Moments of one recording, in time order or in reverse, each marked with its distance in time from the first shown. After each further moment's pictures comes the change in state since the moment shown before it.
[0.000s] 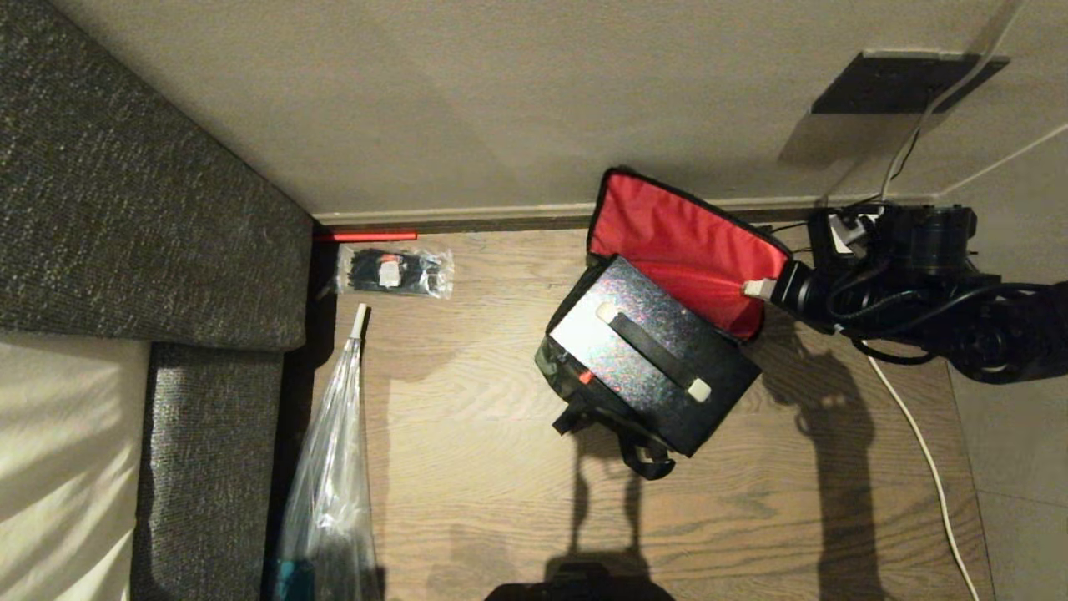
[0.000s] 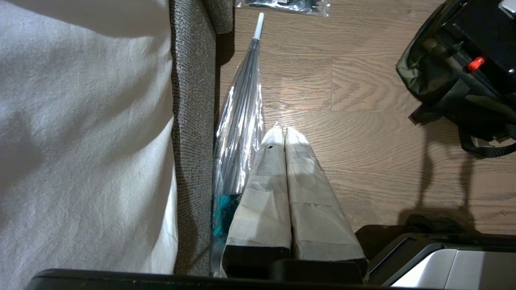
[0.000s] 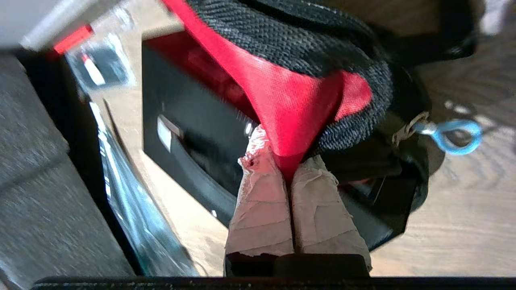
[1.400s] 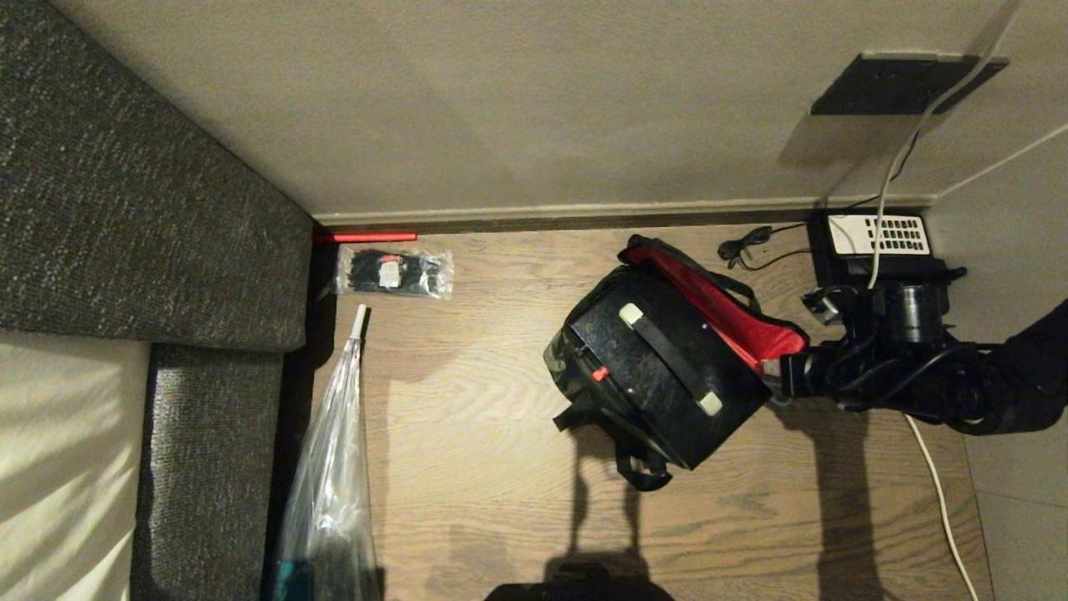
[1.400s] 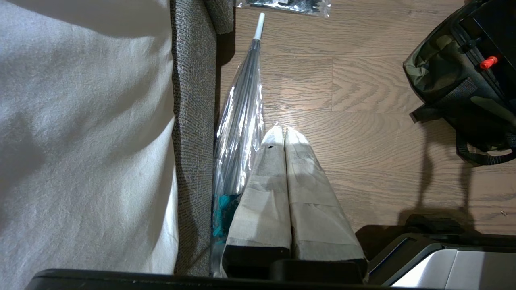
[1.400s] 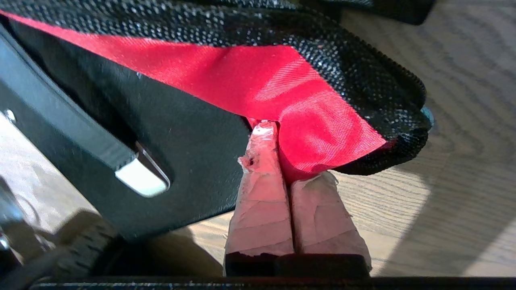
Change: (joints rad) left arm 0.000 0.000 0.000 0.000 0.000 -0.001; right arm -0.084 0.141 0.161 0.010 -0.093 -0.520
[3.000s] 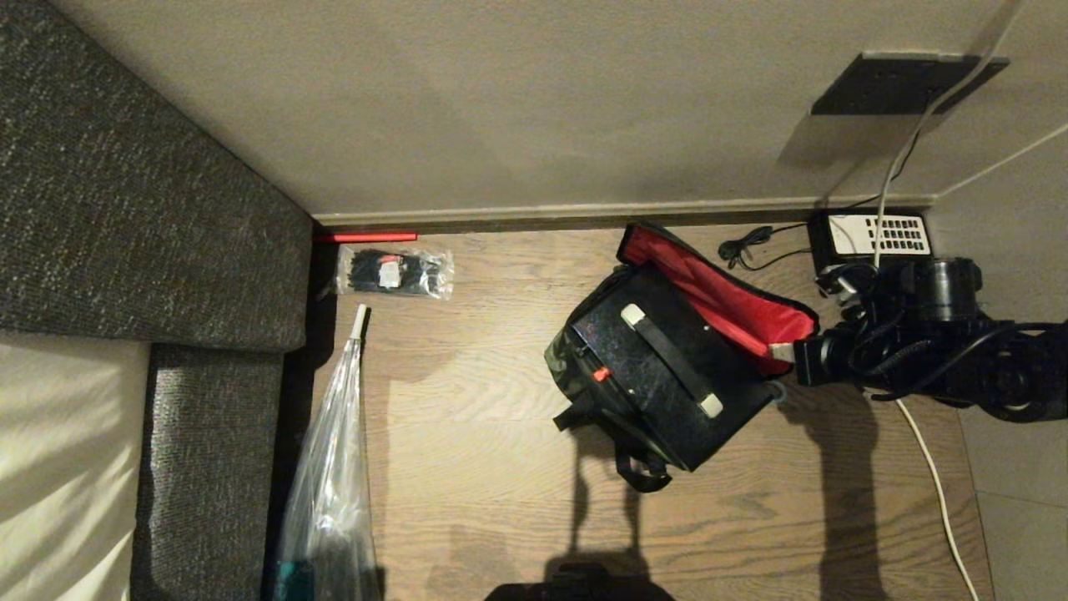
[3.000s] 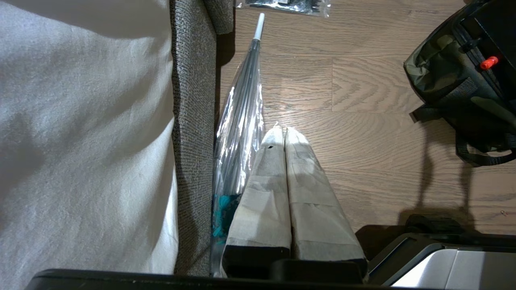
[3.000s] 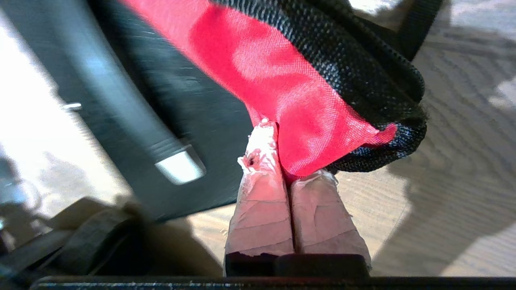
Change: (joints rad) left arm 0.000 0.000 0.000 0.000 0.000 0.001; right arm 0.014 -0.149 -0.009 0.100 0.018 -0.067
